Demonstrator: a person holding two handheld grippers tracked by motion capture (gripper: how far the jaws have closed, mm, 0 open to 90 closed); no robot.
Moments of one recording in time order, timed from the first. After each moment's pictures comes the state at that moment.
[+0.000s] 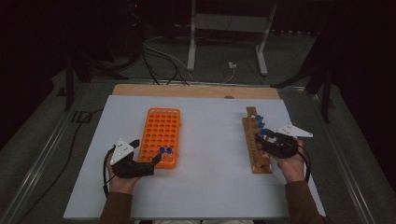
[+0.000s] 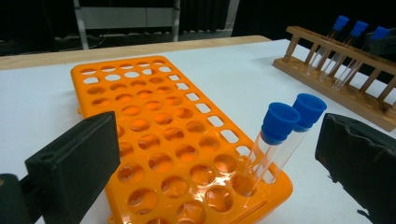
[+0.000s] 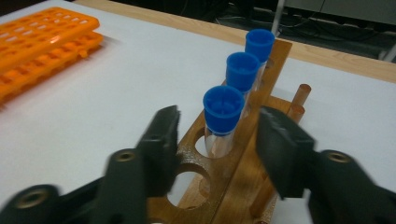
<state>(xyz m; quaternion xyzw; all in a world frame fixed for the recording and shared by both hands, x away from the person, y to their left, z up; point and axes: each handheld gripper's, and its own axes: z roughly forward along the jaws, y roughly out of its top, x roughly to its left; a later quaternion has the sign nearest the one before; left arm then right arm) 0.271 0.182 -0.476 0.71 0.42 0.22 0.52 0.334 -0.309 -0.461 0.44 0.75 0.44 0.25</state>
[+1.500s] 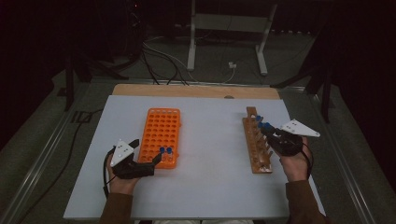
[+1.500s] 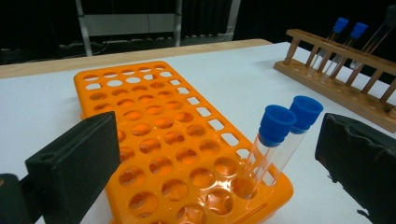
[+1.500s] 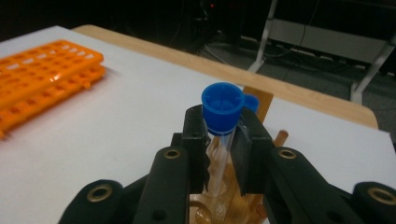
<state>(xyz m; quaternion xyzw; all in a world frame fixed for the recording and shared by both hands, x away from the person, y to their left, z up) 0.268 0.181 -0.474 0.70 0.42 0.23 0.53 0.320 -0.302 -0.422 0.42 0.72 0.46 0.30</state>
